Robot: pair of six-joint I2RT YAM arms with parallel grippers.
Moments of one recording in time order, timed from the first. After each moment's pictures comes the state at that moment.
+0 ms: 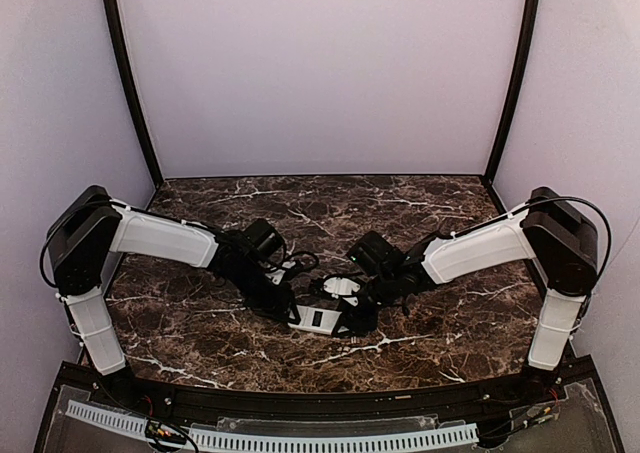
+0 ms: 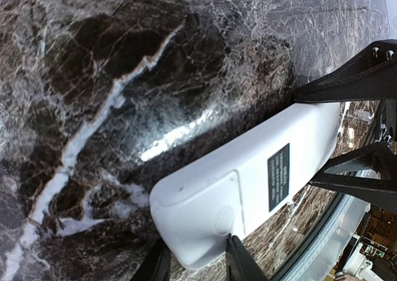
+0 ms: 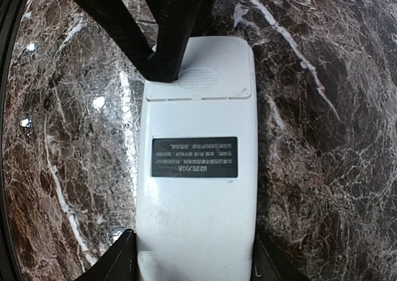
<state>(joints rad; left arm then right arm) -0.79 1.83 1.05 -0.46 0.46 -0.43 0.97 1.85 1.02 -0.21 -0.36 -0.32</state>
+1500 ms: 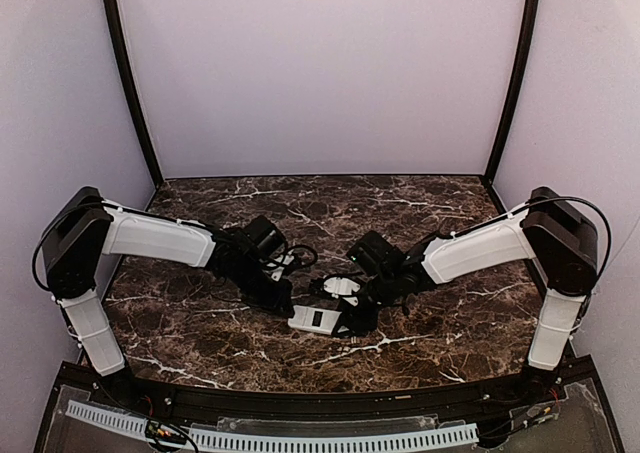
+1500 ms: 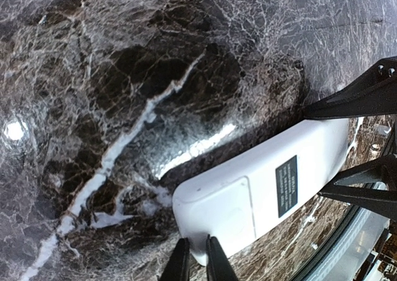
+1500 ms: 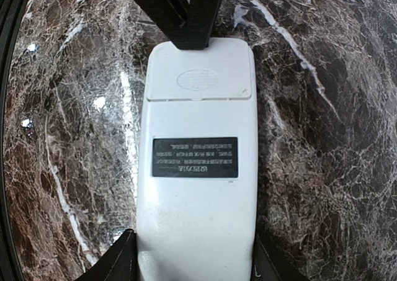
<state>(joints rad) -0.82 1.79 1.05 -0.47 0.33 -0.44 0.97 1.85 1.02 -0.21 -0.36 -0.32</state>
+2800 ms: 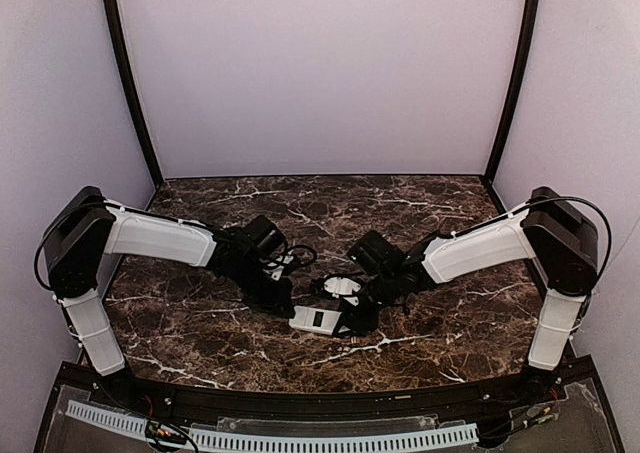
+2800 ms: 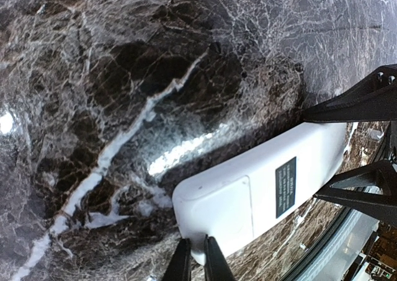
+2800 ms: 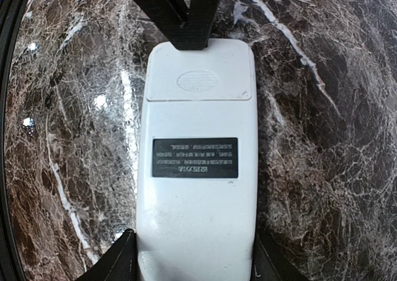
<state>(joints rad) -0.82 1.81 1.05 -0.46 0.39 -0.48 0.97 1.85 1.02 -0.22 -0.36 -0.32</state>
